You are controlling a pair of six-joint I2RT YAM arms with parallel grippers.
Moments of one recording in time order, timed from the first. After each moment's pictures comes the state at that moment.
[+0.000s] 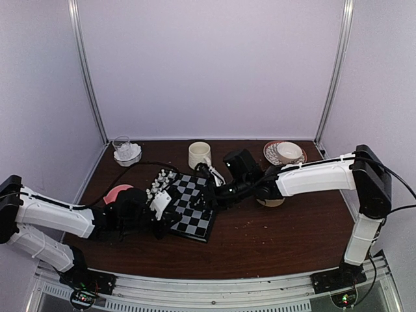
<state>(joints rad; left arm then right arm) -0.97 1.30 0.44 0.33 -0.07 -0.02 0.92 1.81 1.19 0.00 -0.51 0.69</state>
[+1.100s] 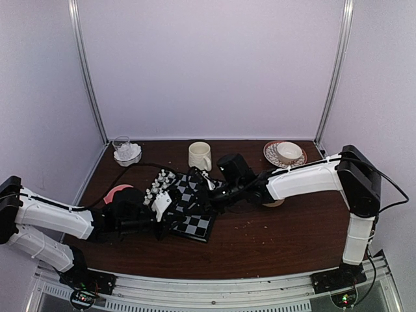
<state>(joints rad) -0.97 1.29 0.42 0.45 0.06 0.06 0.94 1.91 1.22 0.10 -0.64 0.84</state>
